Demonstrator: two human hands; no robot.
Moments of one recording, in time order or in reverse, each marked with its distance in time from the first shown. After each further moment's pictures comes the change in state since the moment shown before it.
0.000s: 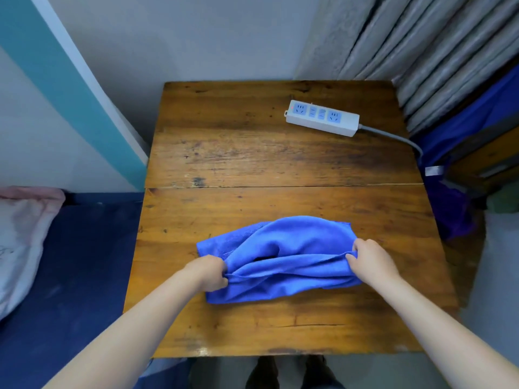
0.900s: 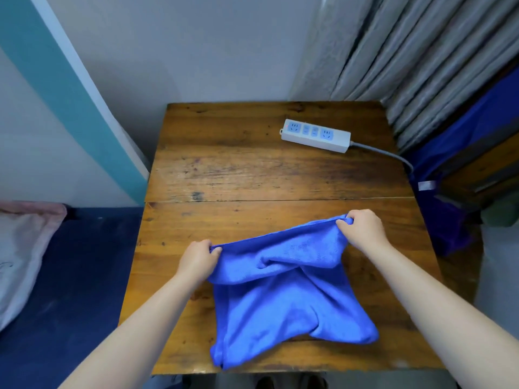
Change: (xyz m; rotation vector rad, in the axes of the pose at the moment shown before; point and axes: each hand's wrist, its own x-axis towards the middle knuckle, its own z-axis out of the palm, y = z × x) left_hand 0.010 -0.004 -0.015 -0.623 0.479 -0.224; right_hand 0.035 -0.023 -0.047 0.202 0.263 -0.068
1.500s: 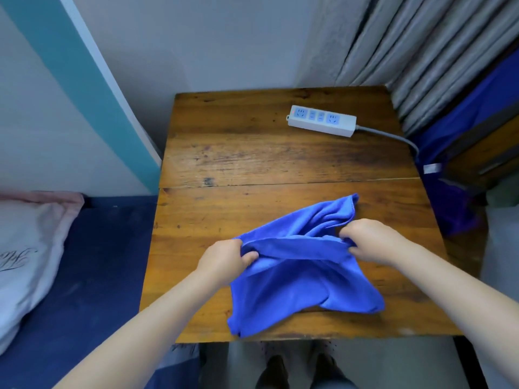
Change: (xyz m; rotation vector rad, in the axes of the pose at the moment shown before) left_hand -0.063 0.012 -0.007 0.189 -0.109 0.239; right_hand -0.056 0.003 -0.007 -0.554 -0.375 -0.455
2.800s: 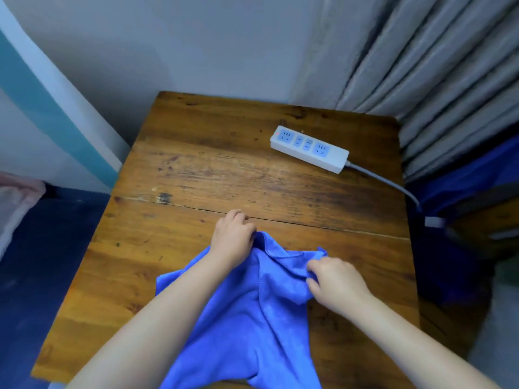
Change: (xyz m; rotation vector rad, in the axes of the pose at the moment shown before) left_hand 0.148 0.099 0.020 0.132 0.392 0.149; right_hand 0.055 0.065 -0.003 0.090 0.133 -0.100
